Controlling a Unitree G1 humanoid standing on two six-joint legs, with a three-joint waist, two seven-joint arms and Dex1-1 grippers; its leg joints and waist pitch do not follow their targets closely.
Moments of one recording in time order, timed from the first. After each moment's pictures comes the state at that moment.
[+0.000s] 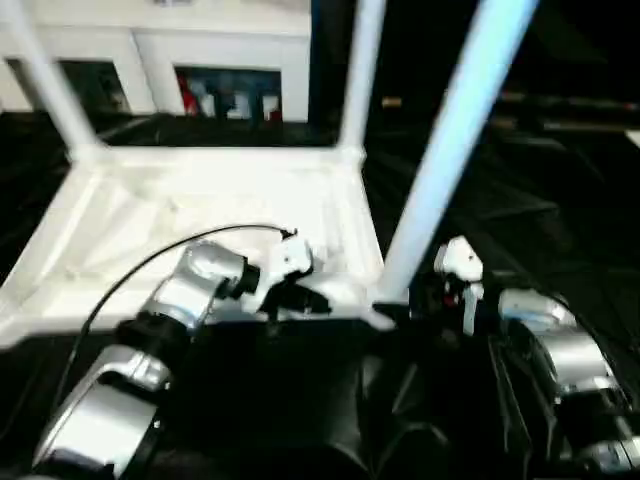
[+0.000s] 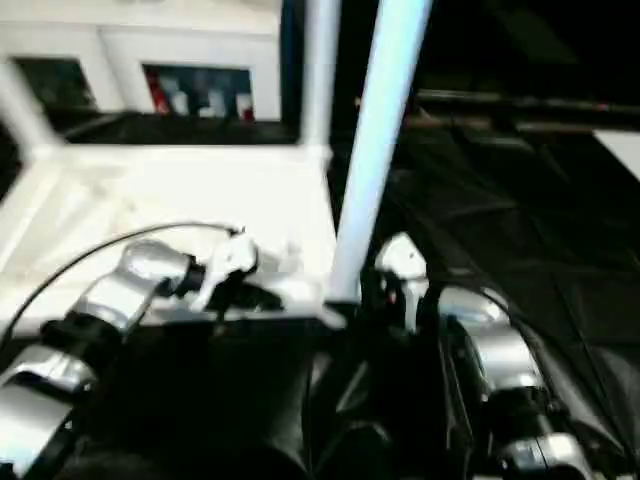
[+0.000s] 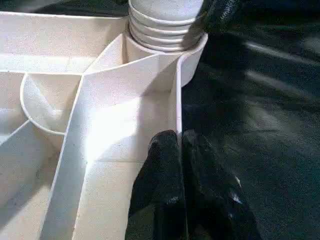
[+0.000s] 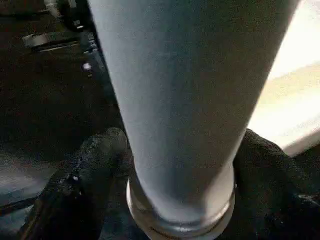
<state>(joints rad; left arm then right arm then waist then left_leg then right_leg) -0.70 0.34 -0.33 0.73 0.02 0.03 -1.35 -0.35 -0.43 0.13 0.35 0.21 0.14 1.14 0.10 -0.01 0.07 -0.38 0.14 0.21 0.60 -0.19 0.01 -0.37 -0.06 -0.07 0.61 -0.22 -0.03</state>
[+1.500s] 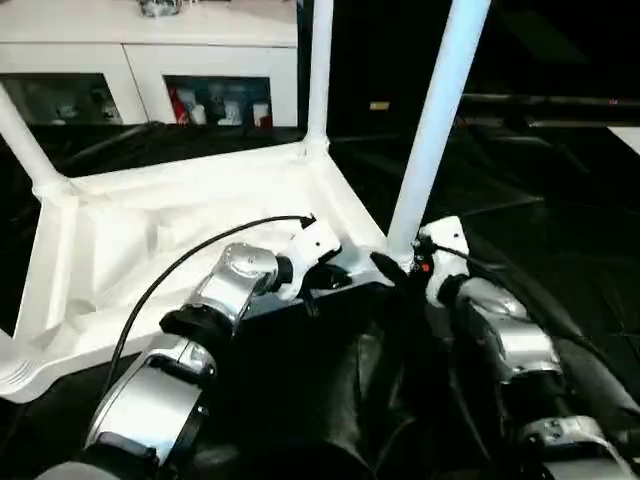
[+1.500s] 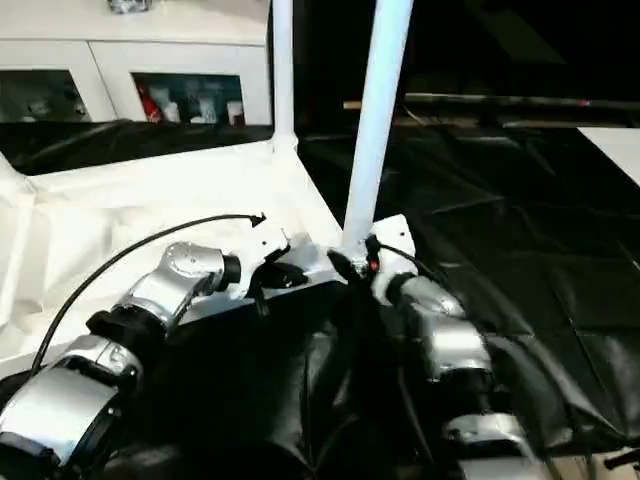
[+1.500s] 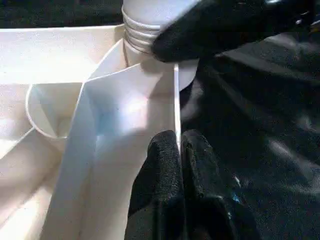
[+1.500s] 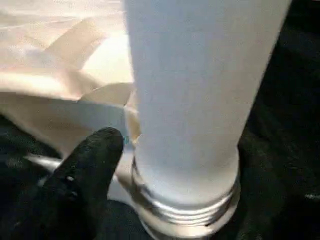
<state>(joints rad) -0.80 0.16 -0.26 0.93 0.09 0.04 -0.99 -0.45 -0.23 0.03 0.52 0.12 0.16 0.65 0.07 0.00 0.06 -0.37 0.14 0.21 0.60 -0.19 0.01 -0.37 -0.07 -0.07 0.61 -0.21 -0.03</state>
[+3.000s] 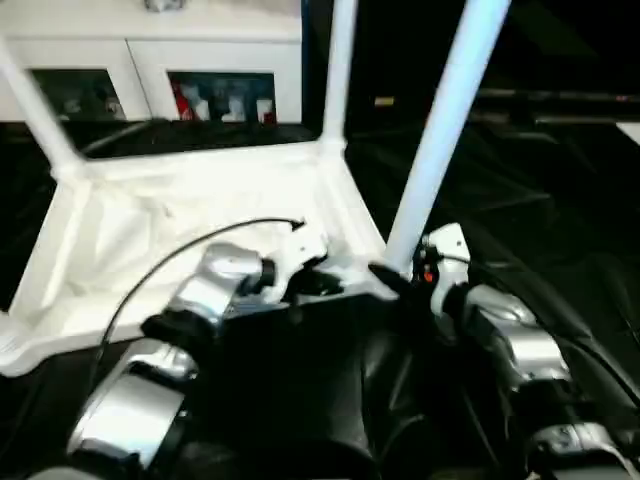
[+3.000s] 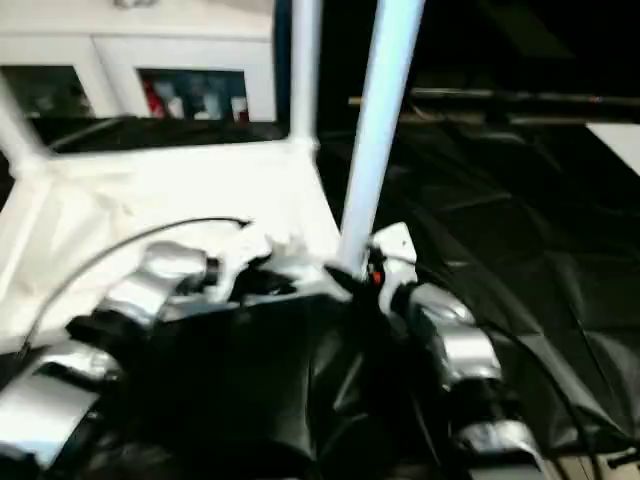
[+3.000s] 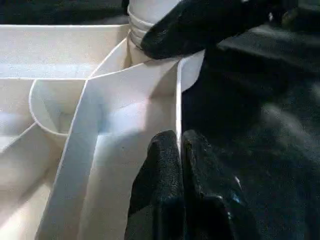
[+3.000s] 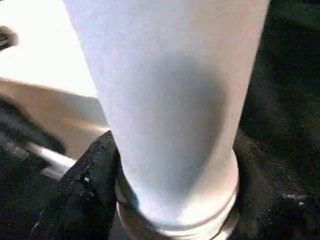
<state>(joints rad) -0.79 0.17 -0.24 0.93 0.08 0.03 -0.99 -0.48 -0.16 0.00 0.59 0.16 0.17 0.51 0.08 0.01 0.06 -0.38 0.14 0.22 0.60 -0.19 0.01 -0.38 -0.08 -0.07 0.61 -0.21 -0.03</state>
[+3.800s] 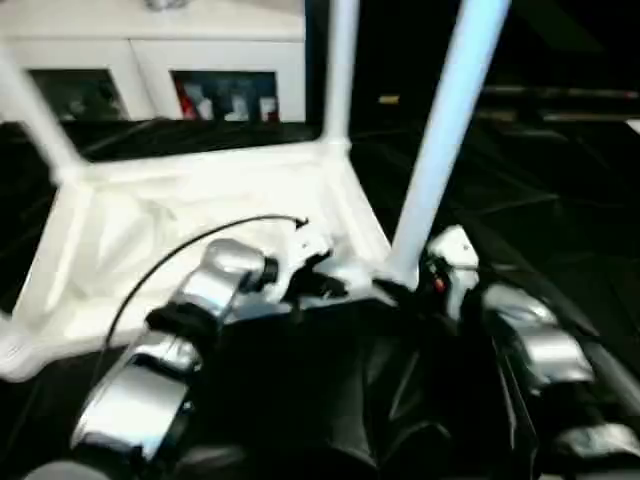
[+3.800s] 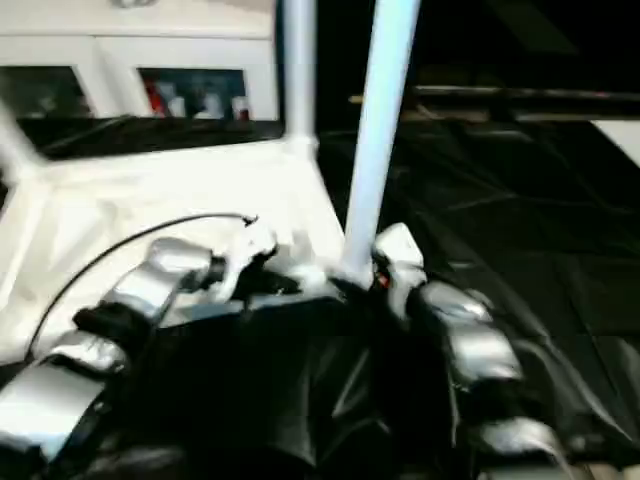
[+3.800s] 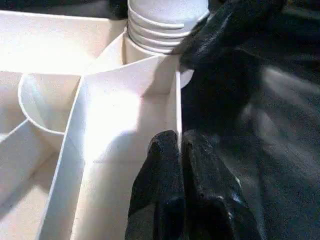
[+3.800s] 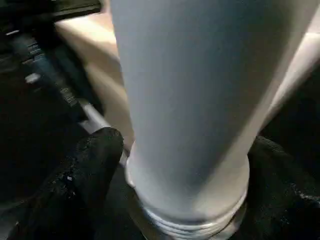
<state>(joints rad) -0.79 0.24 -0.26 0.91 0.06 0.02 -1.28 -0.38 -0.38 0.10 0.45 0.18 0.11 1.00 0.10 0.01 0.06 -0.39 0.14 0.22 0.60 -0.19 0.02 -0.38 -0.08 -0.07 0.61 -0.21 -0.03</state>
